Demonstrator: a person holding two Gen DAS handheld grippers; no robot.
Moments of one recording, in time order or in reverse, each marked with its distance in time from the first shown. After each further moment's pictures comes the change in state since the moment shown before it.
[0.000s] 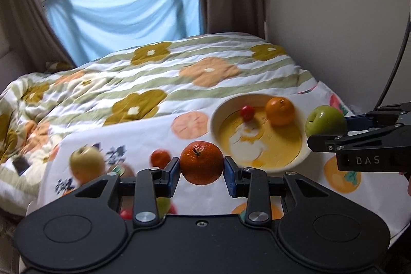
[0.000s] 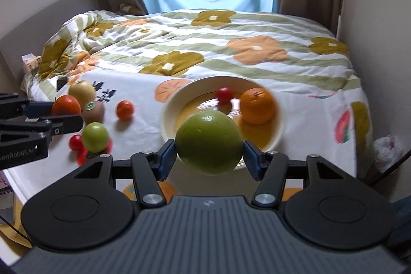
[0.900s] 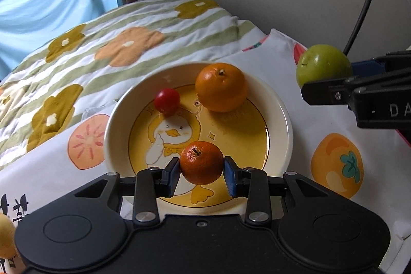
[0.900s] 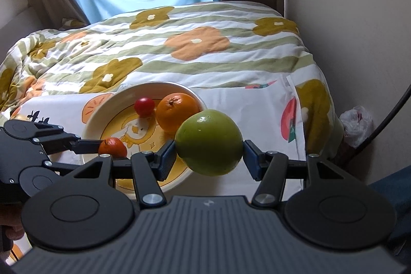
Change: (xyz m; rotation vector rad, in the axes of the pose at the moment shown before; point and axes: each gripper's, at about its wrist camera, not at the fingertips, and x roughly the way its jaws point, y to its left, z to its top) left arm 0.147 -0.066 0.024 0.238 0.178 -0.259; right arm 0.042 -0.067 0.011 0.186 0.040 -0.185
